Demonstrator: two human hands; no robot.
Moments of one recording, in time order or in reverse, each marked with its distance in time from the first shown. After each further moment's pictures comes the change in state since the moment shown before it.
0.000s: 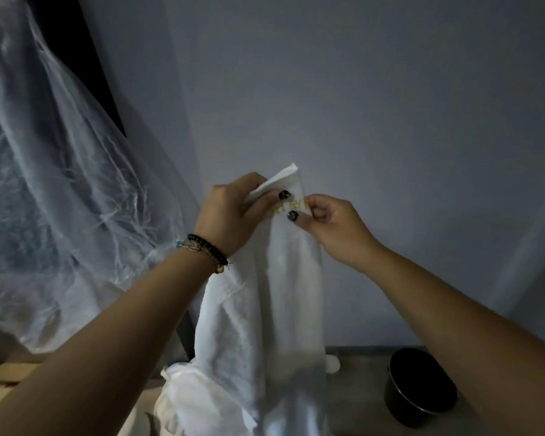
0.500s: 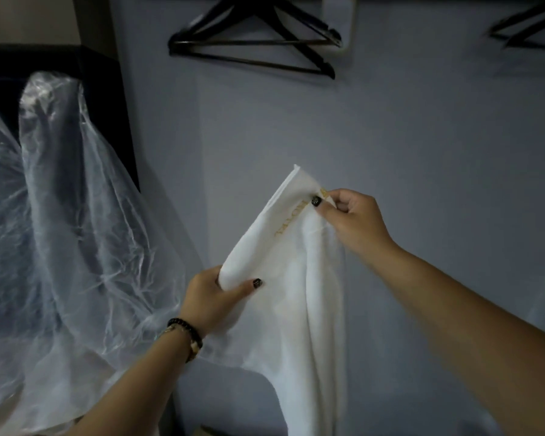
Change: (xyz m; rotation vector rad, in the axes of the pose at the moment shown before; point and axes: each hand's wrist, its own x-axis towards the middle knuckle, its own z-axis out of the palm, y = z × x) left_hand -0.016 -0.080 -0.024 -0.179 -0.075 -0.634; right_hand 0.086 -0.072 0.001 -0.200 0.317 -0.188
